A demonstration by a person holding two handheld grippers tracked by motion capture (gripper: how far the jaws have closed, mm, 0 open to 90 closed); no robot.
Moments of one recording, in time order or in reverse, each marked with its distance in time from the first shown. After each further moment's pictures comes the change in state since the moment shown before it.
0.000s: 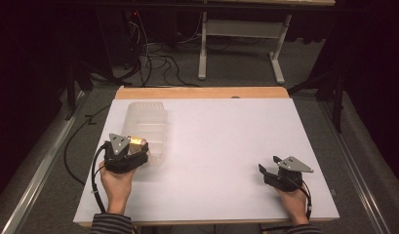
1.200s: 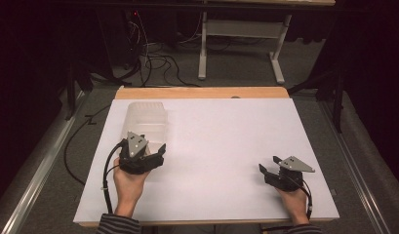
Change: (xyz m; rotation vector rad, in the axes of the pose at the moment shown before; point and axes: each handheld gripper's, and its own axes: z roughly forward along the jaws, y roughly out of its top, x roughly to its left) left arm -0.042 0.019 -0.010 -0.031 -0.143 0.099; right arm -0.003 0.000 -0.001 -0.008 0.016 0.011
